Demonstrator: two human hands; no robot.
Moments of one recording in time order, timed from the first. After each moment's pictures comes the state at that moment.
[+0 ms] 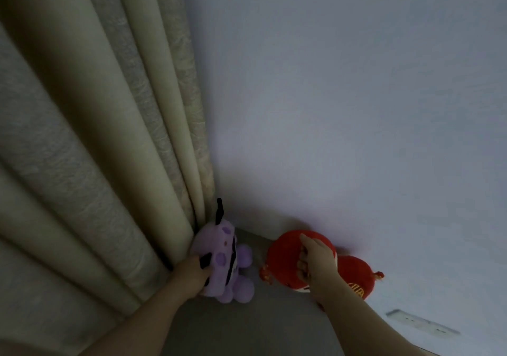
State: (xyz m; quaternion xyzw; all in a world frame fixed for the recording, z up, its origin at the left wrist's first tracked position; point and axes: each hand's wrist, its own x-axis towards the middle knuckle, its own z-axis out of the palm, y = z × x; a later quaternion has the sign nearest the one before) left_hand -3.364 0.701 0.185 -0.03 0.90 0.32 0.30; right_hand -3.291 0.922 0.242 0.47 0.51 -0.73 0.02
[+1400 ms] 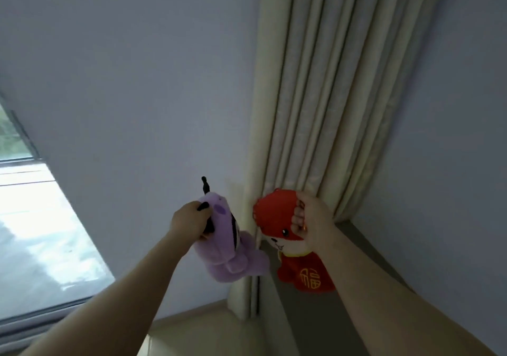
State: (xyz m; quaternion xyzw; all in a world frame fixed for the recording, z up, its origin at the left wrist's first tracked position) left_hand -2.953 0.589 0.362 -0.39 0.77 0.49 -0.14; right_hand -3.067 0.770 0.384 0.05 0.61 -0.74 0.27
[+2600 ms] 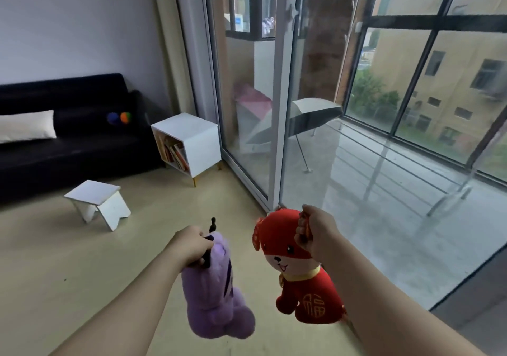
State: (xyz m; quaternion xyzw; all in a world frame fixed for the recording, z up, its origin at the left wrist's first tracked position) left_hand -2.312 0.331 0.304 -0.84 0.34 0.34 -0.25; right_hand -2.524 0.247 0.349 -0.27 0.56 -0.36 0.70
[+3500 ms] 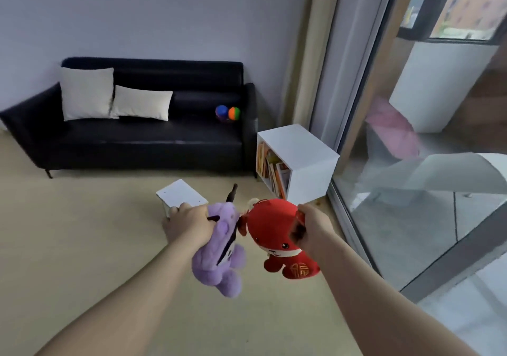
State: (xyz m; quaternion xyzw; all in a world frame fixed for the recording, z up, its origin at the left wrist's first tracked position) left_hand -1.804 0.116 0.319 -0.97 0.20 0.09 -0.07; right_hand -1.946 -0.031 0.342 -0.37 0.52 -0.19 0.75
